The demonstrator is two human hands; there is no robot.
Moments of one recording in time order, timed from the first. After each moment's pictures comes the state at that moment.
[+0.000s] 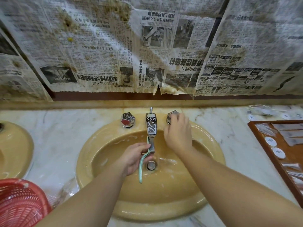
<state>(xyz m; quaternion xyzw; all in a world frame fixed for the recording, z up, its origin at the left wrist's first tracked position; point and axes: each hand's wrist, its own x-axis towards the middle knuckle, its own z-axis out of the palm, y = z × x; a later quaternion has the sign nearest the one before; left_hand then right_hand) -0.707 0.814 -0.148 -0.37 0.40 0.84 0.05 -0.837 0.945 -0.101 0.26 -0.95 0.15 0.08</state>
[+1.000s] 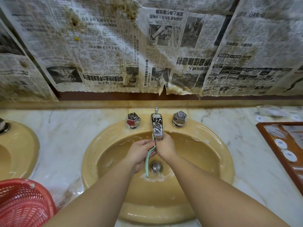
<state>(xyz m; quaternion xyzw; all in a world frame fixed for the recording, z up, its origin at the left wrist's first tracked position) -0.720 0.815 -0.151 -0.36 0.44 0.82 -0.01 -0.799 0.902 -0.141 0.09 -0.85 0.46 -0.24</state>
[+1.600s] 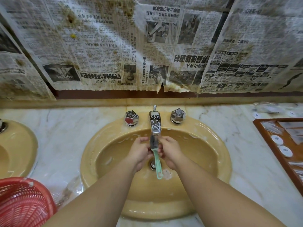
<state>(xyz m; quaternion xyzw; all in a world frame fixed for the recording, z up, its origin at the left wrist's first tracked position) -0.723 0.822 -0.157 -0.39 0.43 0.82 -0.01 -0.793 0.926 -0.158 -0.10 -0.67 0.64 -0.36</state>
